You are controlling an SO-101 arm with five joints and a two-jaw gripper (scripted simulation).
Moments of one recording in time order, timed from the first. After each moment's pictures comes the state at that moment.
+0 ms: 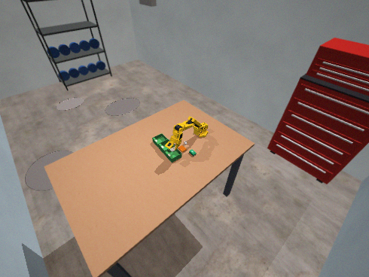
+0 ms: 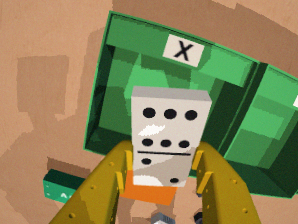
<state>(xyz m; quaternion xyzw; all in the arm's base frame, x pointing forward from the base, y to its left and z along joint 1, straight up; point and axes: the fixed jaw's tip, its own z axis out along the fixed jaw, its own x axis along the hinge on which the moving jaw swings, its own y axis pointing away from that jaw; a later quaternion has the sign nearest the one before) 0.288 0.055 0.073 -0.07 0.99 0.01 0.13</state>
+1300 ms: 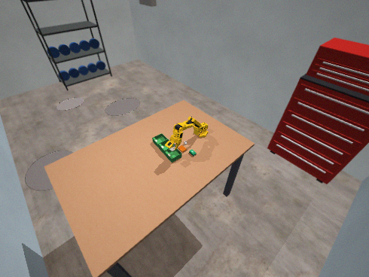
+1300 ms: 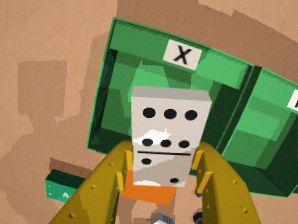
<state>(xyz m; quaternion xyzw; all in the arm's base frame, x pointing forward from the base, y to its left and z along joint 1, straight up) 0.290 0.056 0.078 -0.07 0.99 0.01 0.14</state>
